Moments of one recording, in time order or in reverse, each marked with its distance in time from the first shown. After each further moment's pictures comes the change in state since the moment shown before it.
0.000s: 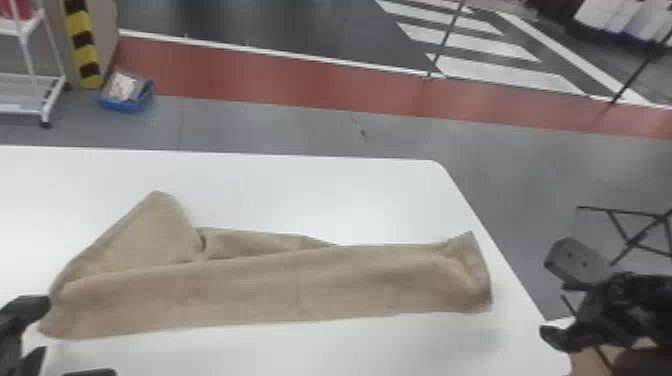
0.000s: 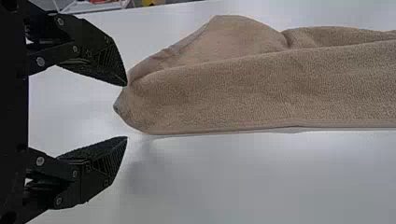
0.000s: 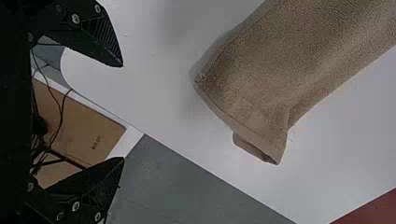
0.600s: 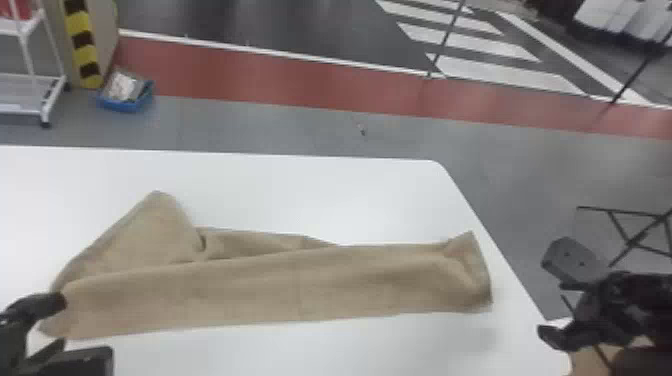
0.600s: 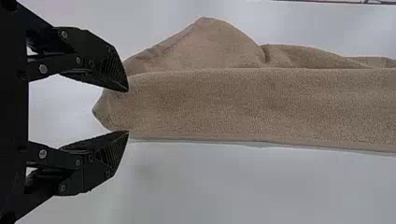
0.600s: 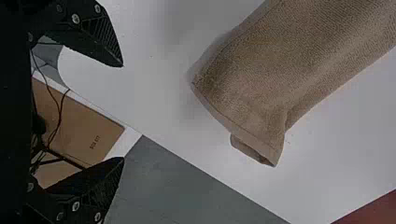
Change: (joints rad) left arm -0.010 -0.037 0.074 -0.035 0.148 -0.051 -0.063; right arm 0.000 -0.004 0.010 0.000 0.000 0.000 -0.001
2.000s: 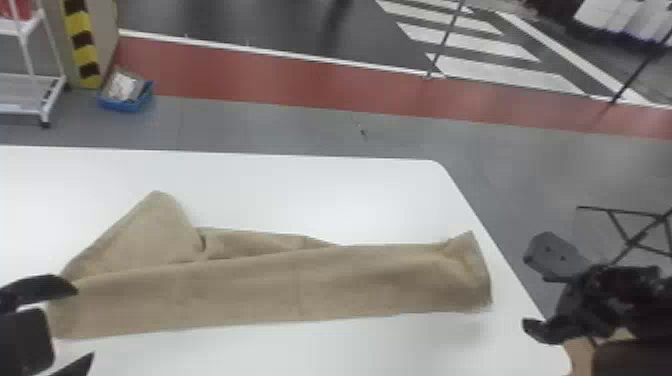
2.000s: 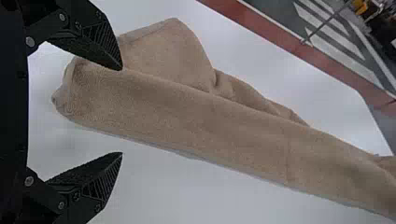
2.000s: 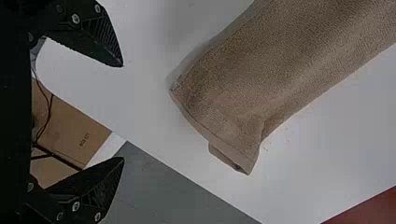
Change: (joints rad) left arm 0.063 -0.161 0.286 -0.035 0.435 -0.179 -0.090; right arm -0.012 0.003 0.064 -0.024 0.028 0.012 0.005
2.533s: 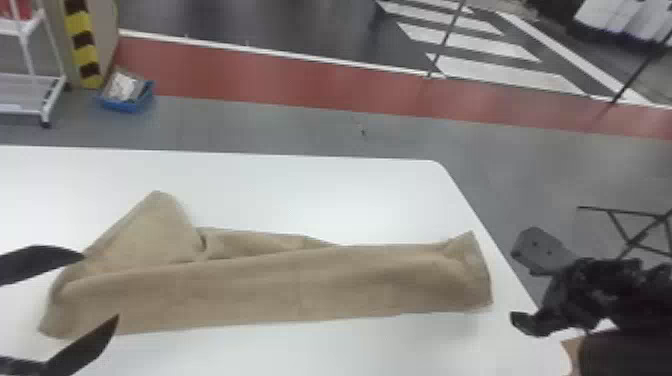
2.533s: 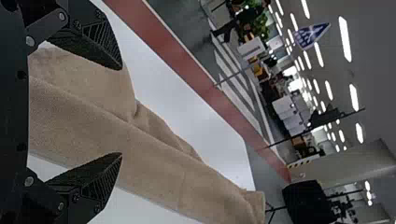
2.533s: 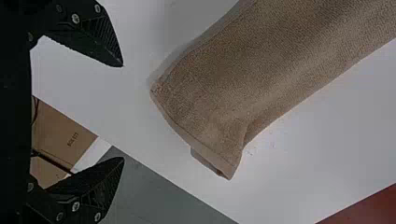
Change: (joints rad) left arm 0.041 -0.245 0.256 0.084 0.399 -0.382 -0.015; right arm -0.036 -0.004 0.034 0.035 -0.004 -0.012 -0.009
